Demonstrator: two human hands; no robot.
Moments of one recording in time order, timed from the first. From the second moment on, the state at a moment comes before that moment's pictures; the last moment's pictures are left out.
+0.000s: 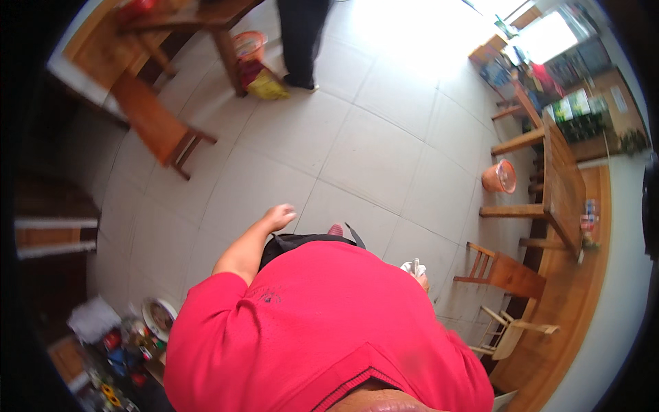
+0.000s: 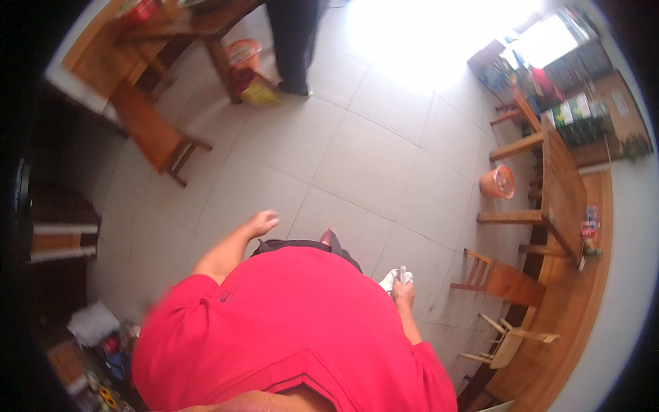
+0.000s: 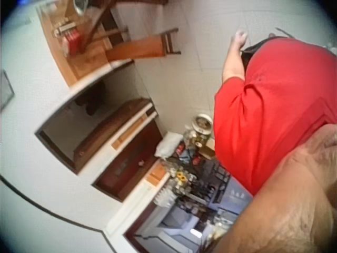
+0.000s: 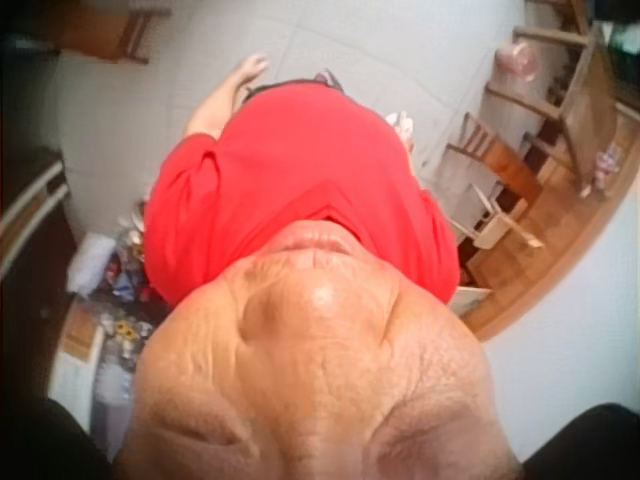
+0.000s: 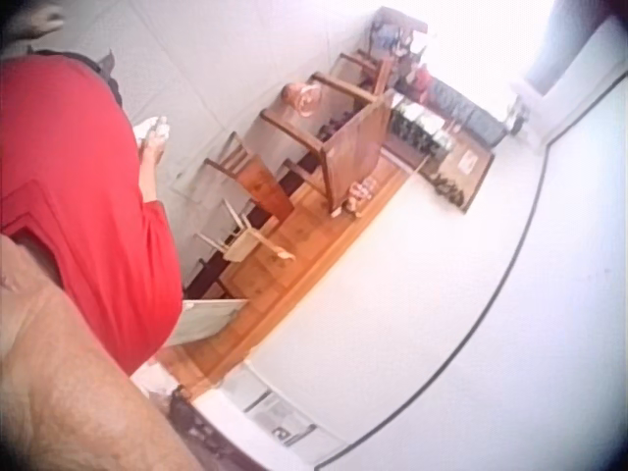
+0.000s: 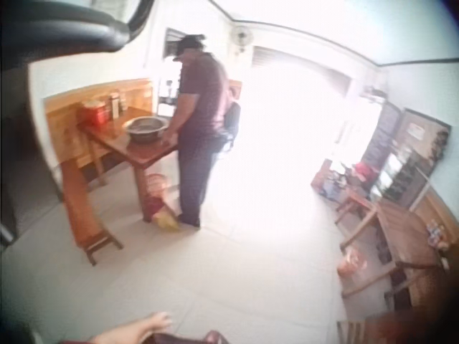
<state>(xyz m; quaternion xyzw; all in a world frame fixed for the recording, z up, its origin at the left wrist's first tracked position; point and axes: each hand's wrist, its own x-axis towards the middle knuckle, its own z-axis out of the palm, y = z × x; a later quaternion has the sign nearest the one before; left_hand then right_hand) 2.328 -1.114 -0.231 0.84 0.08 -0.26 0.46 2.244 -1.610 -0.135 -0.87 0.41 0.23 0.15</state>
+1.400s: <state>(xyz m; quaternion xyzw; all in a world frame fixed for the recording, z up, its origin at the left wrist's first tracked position) 3.145 -1.314 -0.232 0.82 0.29 -0.35 0.35 3.192 -1.923 -0.138 -0.85 0.39 0.34 0.10</state>
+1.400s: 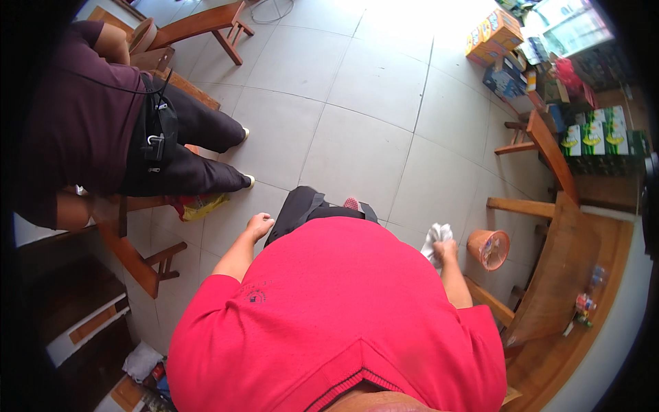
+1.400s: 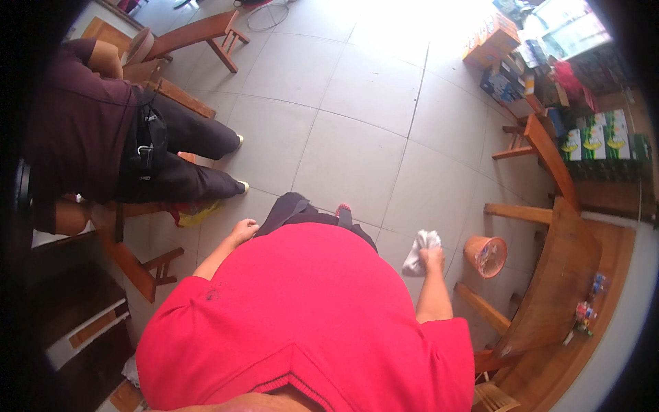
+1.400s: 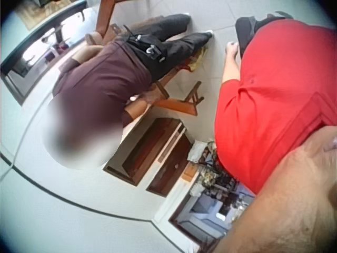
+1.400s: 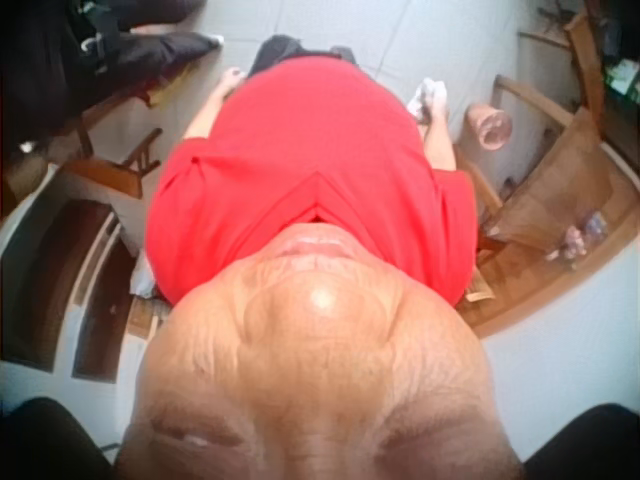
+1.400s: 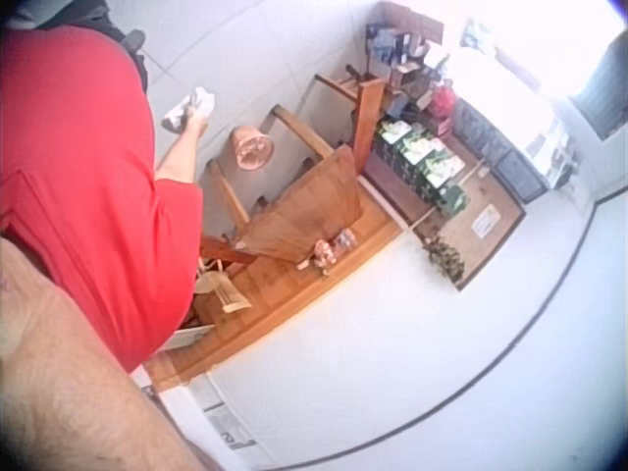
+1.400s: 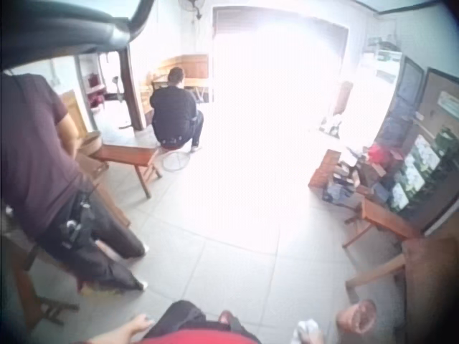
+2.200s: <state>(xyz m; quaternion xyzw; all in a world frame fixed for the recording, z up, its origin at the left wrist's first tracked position) 3.613 -1.297 -0.243 0.82 0.34 -0.21 0.41 3.627 -1.865 -0.100 -0.86 0.40 0.31 0.05</state>
